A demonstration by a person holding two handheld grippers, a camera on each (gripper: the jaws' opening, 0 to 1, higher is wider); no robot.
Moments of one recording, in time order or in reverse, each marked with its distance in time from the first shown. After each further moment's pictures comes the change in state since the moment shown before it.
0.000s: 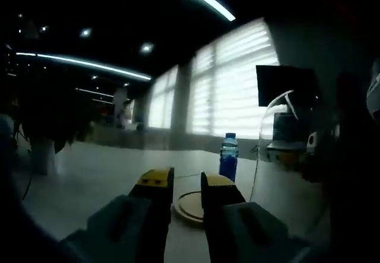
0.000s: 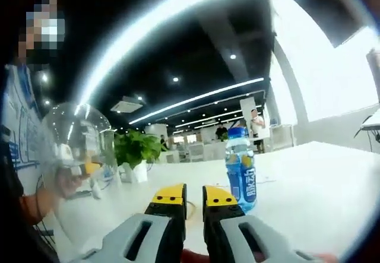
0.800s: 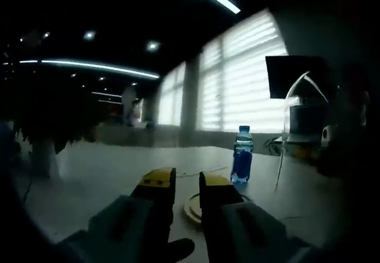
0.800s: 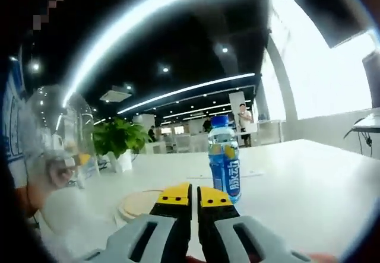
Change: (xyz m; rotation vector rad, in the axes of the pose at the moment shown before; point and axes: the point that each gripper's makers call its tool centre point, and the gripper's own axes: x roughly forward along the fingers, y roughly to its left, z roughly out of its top) left arm 0.034 0.010 -0.015 0.044 0.045 0.036; right arm 0.005 -0.024 -0.016 -0.079 0.064 -0.082
